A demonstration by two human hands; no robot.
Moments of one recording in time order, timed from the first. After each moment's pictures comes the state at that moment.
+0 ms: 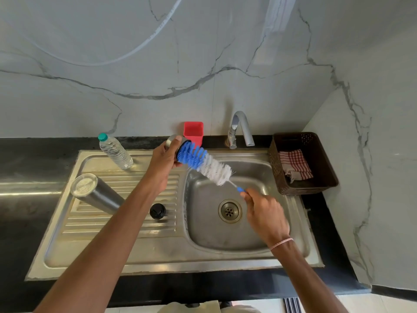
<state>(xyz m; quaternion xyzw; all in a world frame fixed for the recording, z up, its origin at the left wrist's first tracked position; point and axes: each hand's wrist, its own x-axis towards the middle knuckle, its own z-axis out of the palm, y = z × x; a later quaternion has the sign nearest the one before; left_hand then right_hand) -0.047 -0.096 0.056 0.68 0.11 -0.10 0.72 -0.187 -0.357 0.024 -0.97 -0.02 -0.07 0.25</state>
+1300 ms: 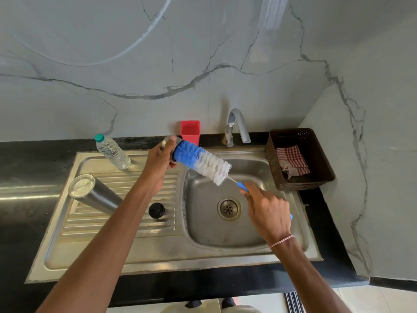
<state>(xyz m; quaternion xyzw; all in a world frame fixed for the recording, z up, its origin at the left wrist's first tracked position) -0.051 -0.094 0.054 0.69 0.12 -0.09 0.71 -0.197 -0.358 0.033 -0.98 -0.02 -0.16 0.14</state>
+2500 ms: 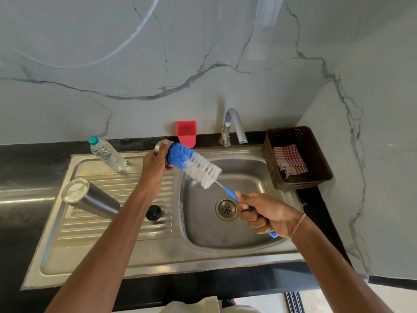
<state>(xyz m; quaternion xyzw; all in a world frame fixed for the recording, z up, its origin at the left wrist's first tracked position) -0.049 -0.098 0.041 0.67 0.15 -0.07 0.72 -0.169 -0.373 0.069 -0.60 0.18 0.40 0.67</state>
